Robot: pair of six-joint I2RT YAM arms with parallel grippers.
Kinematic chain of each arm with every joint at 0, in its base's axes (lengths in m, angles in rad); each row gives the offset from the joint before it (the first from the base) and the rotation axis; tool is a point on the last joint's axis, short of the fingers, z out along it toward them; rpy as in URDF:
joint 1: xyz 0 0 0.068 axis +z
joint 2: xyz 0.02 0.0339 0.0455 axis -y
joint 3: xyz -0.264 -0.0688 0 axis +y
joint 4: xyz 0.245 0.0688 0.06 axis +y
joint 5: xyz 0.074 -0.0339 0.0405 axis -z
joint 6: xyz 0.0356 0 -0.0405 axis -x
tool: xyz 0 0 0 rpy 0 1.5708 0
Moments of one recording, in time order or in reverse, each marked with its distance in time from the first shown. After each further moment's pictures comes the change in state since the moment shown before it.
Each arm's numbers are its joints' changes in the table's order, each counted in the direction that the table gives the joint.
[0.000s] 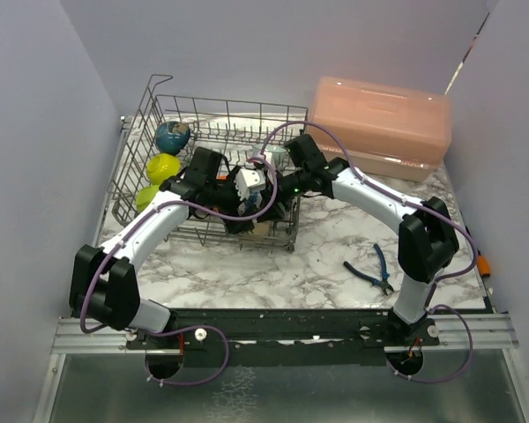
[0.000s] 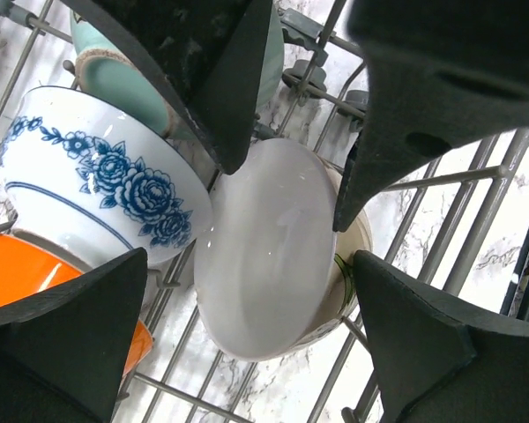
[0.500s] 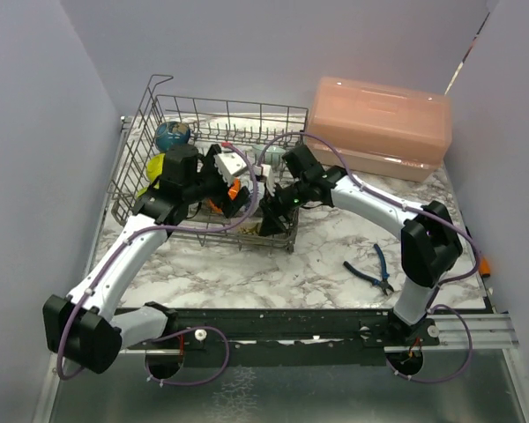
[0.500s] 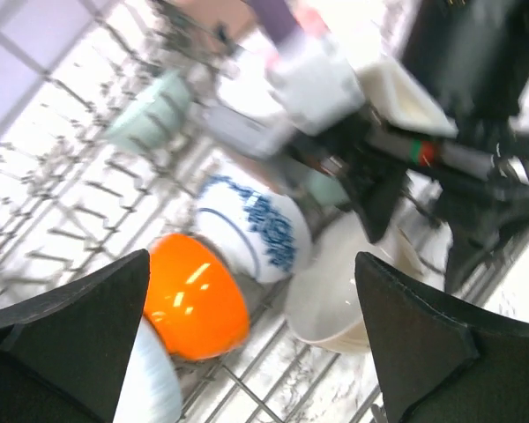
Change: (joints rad) left arm 0.014 0.228 0.048 -0.183 -0.127 0.140; right arm 0.035 0.043 0.055 0.033 -0.027 -0.038
